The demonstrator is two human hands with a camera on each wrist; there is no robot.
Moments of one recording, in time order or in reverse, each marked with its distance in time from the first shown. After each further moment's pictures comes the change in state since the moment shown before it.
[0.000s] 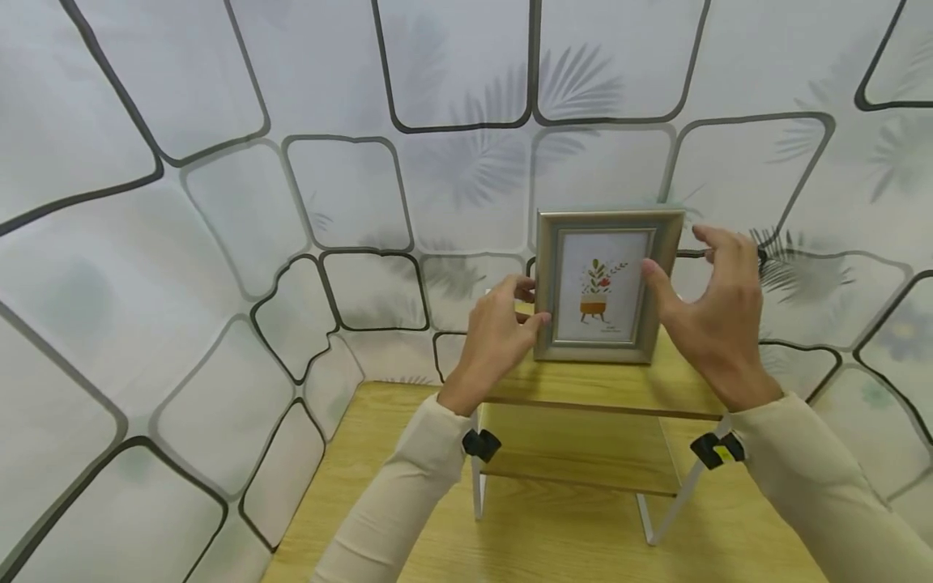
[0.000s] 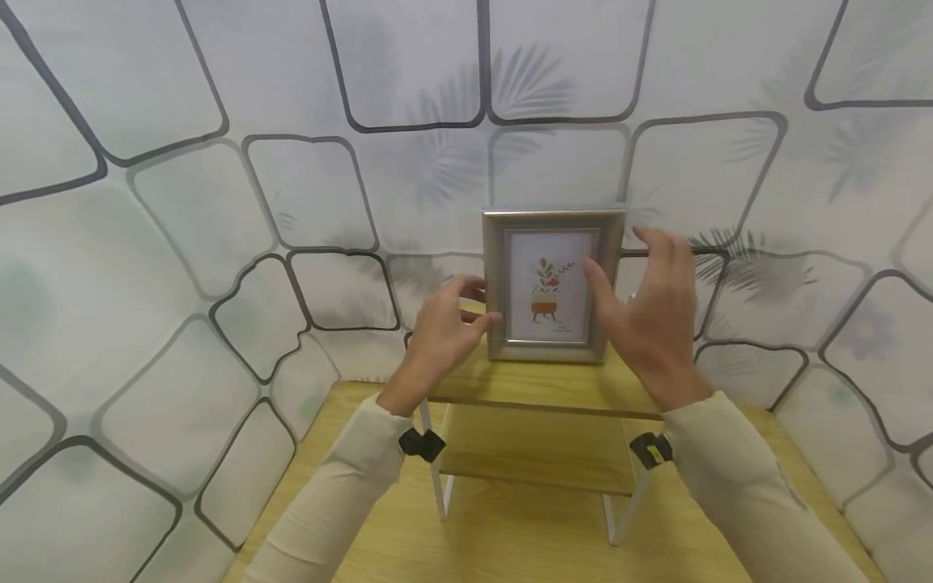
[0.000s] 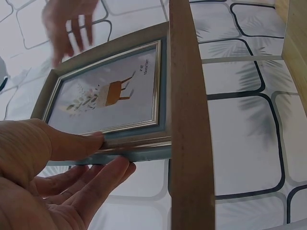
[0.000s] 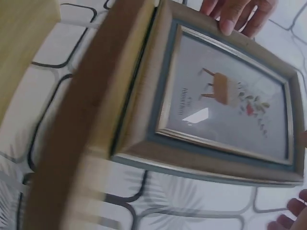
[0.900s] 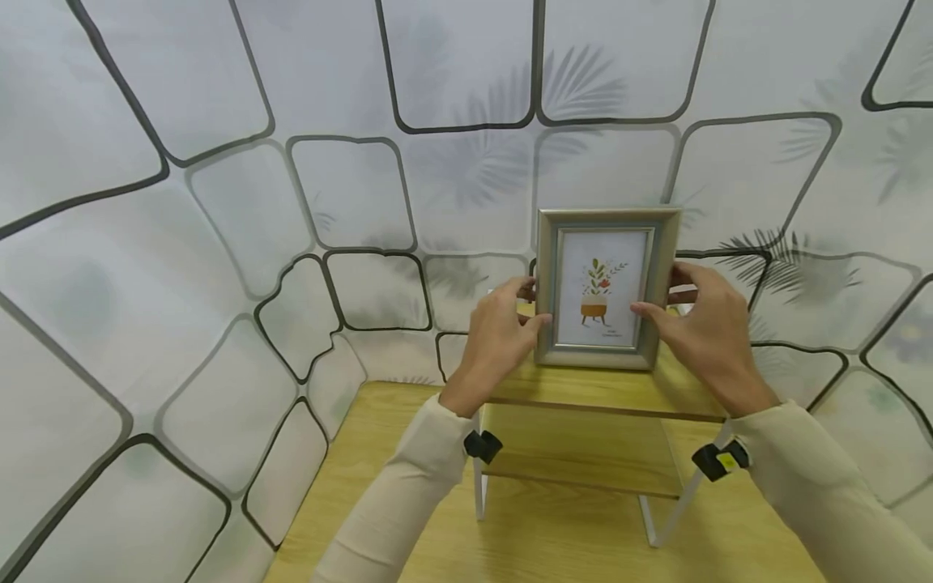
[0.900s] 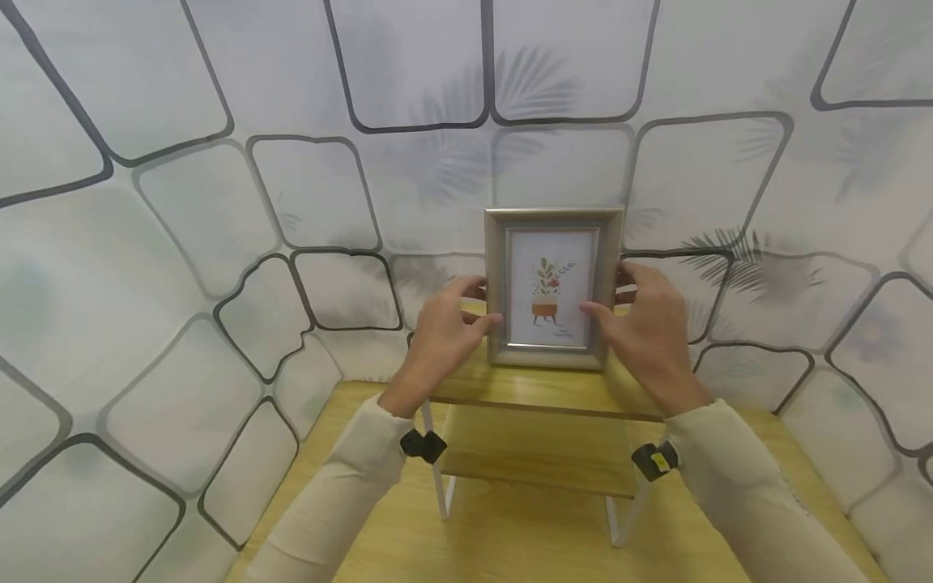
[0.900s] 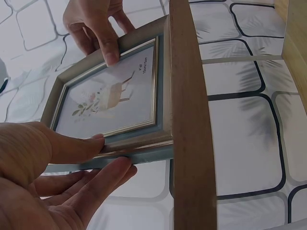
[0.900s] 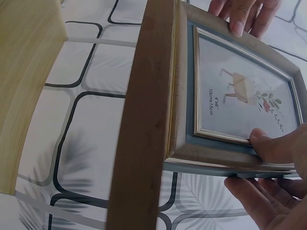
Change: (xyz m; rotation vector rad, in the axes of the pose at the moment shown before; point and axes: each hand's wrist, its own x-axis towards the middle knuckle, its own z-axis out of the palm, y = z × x) left_hand 0.000 0.001 0.001 0.056 0.012 0.004; right_hand -0.014 0.015 -0.001 -0.044 -0.255 0.095
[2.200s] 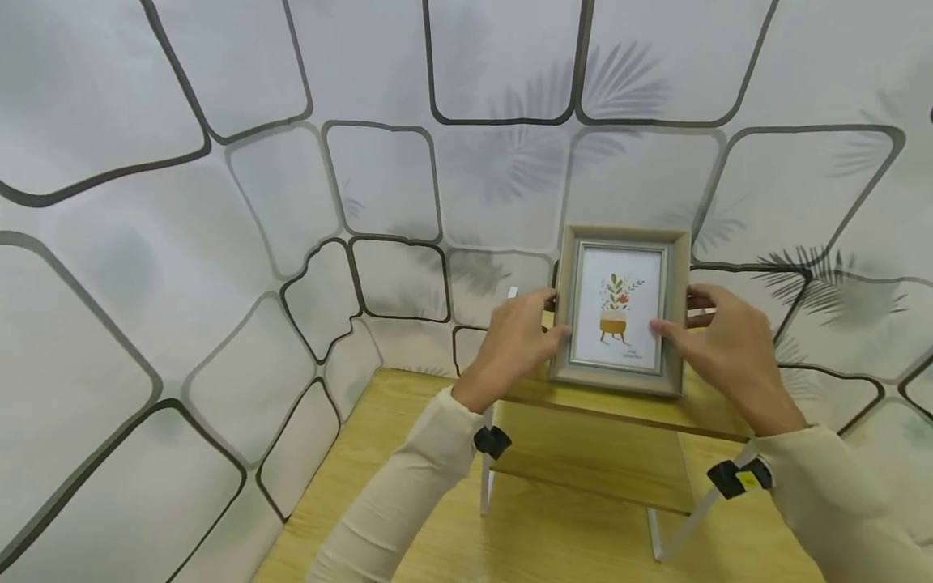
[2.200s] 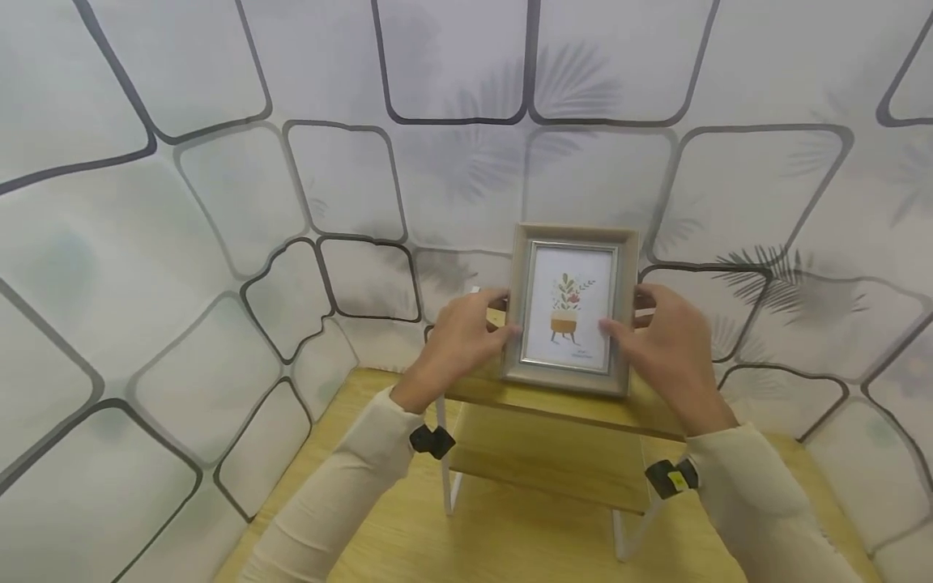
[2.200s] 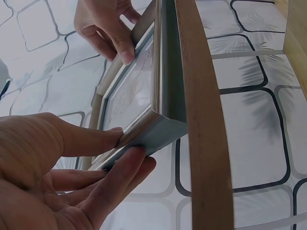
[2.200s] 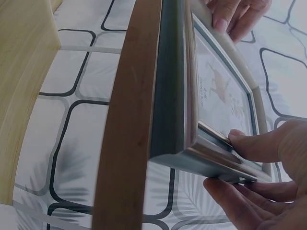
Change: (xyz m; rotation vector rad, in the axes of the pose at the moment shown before) left_hand -0.001 -0.001 -0.011 0.175 -0.138 -0.009; right_hand 0.005 -0.003 0.001 -0.100 -0.253 0.114
